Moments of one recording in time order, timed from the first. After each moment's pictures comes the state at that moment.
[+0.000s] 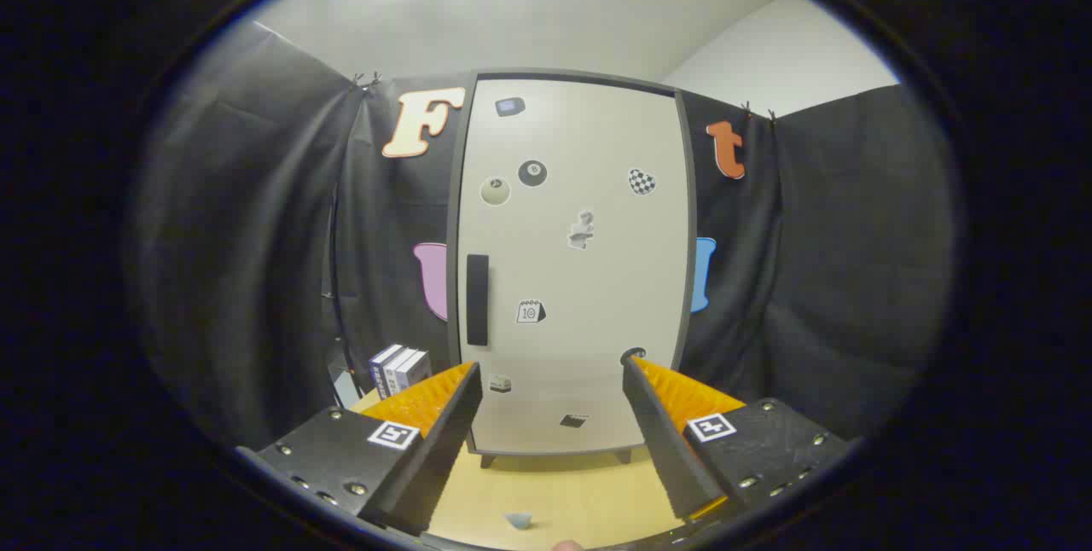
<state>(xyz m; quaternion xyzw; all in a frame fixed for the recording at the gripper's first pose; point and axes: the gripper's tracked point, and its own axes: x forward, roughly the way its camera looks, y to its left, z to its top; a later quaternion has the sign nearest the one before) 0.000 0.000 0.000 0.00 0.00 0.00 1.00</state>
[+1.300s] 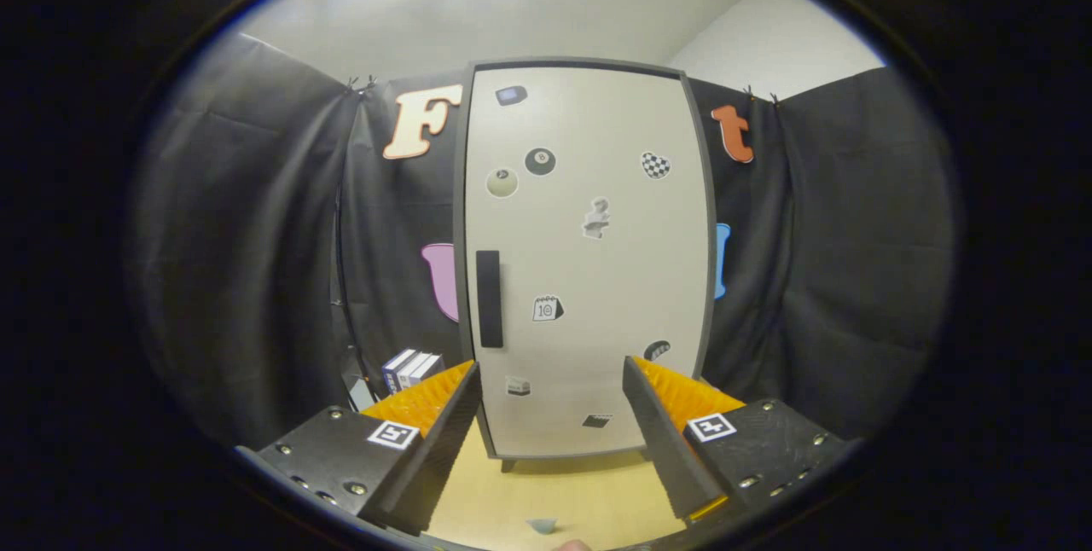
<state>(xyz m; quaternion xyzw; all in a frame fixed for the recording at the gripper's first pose) 0.029 0.020 -0.009 0.03 0.01 0.02 1.00</state>
